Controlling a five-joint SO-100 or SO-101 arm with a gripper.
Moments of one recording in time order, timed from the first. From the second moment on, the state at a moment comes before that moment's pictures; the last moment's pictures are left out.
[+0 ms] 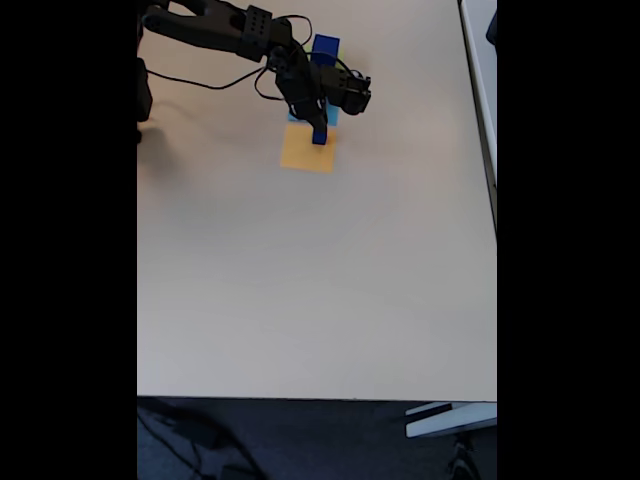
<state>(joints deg) 5.8 73.2 88.1 46.4 85.9</state>
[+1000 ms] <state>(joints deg) 5.0 73.2 89.3 45.4 86.0</state>
